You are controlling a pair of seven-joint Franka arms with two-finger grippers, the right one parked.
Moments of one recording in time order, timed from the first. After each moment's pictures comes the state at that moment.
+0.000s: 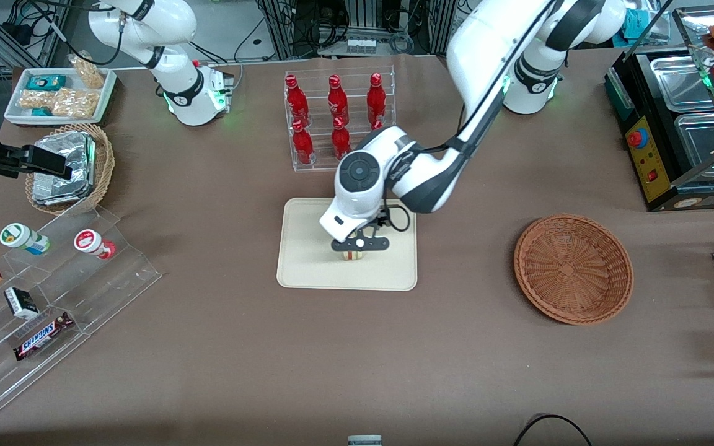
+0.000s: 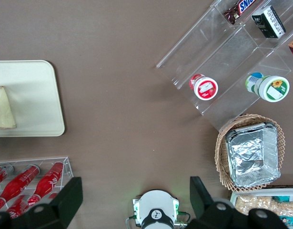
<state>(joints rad) -0.65 0.68 -0.16 -1.38 0.00 2.02 -0.81</state>
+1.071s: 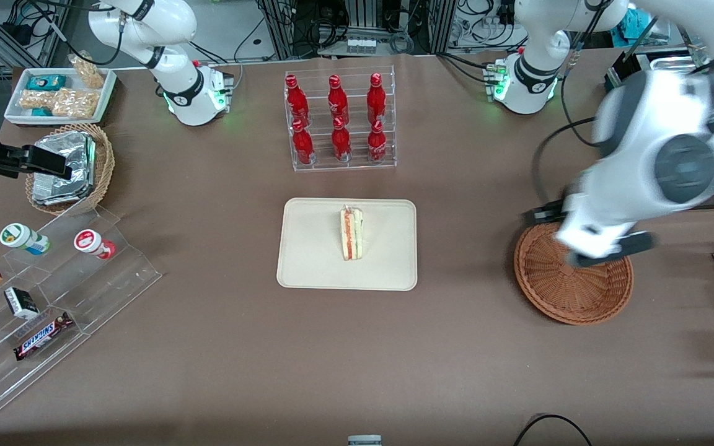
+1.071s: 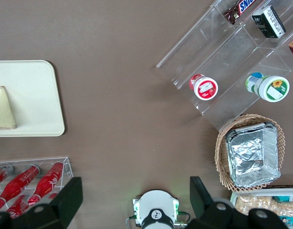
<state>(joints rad) -0.09 0.27 -0.12 -1.39 0.04 1.38 -0.52</state>
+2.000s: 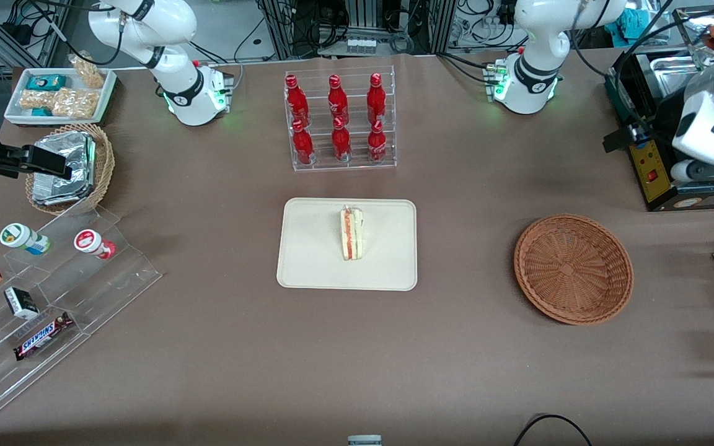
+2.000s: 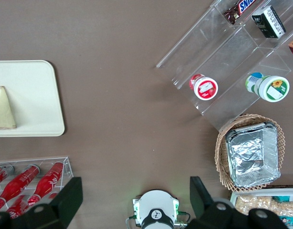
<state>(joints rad) 0.07 -0.07 -0.13 -1.64 -0.02 1.29 -0.35</state>
